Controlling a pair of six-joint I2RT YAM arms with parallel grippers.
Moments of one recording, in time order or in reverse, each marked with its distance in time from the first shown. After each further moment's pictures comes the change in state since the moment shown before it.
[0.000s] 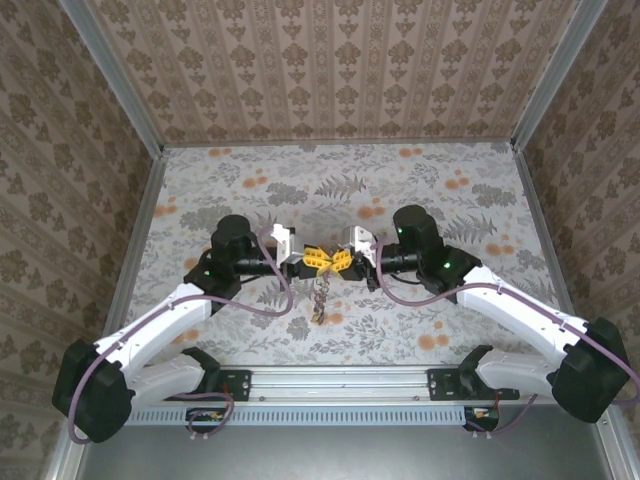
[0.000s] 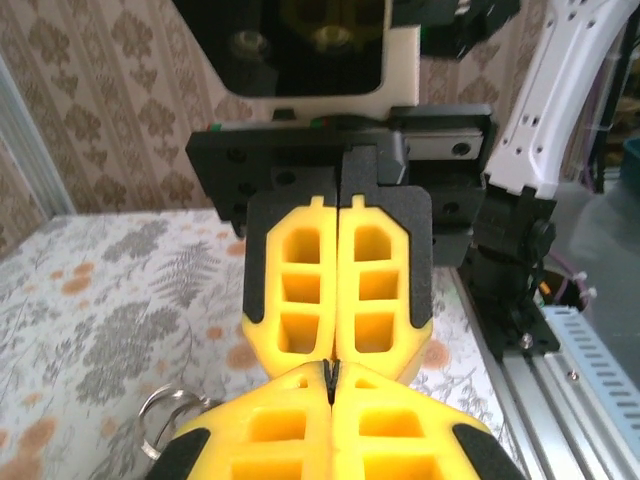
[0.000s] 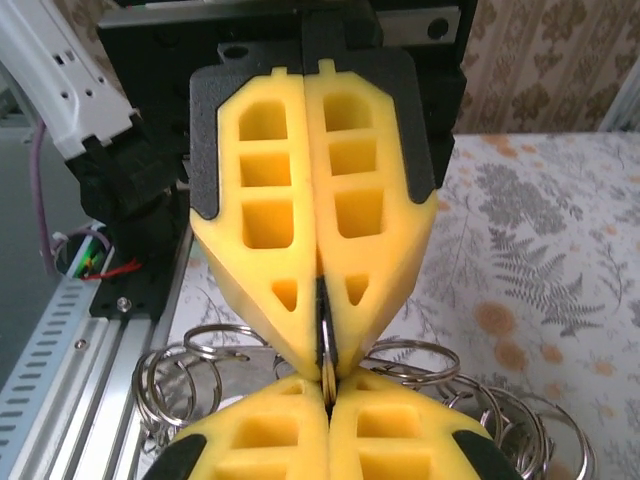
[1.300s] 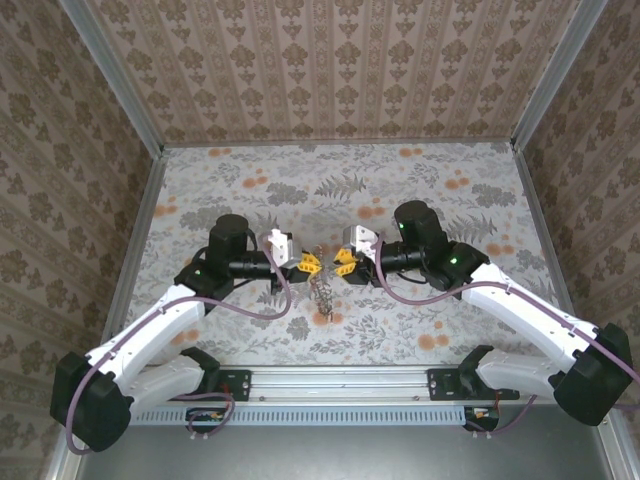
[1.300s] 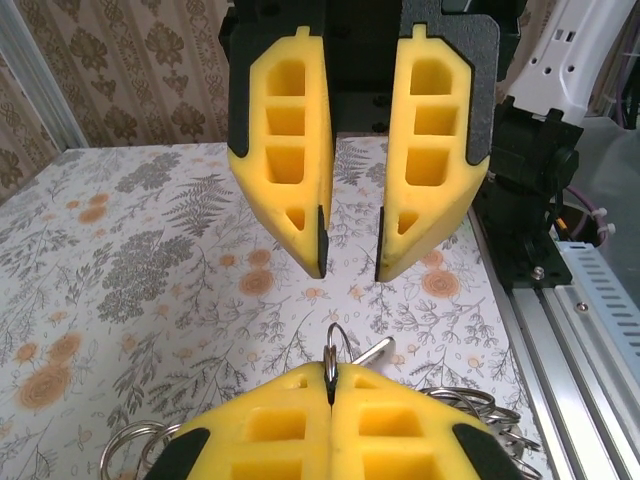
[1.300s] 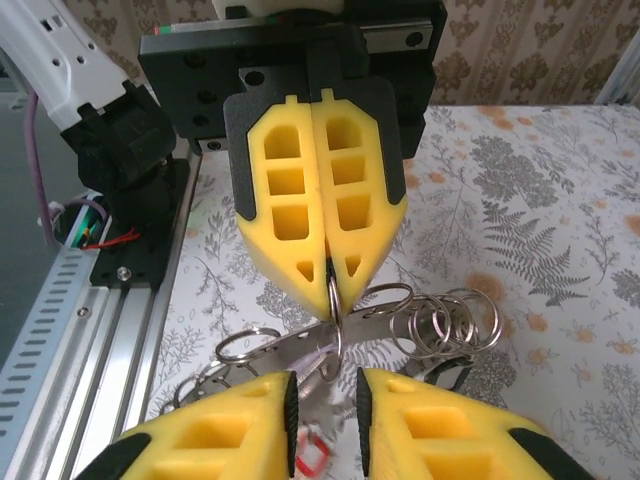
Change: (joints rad) left arm 0.043 -0.049 0.008 -0.223 -0.021 0.146; right arm -0.015 -0.023 0.064 -0.149 0.011 -0.062
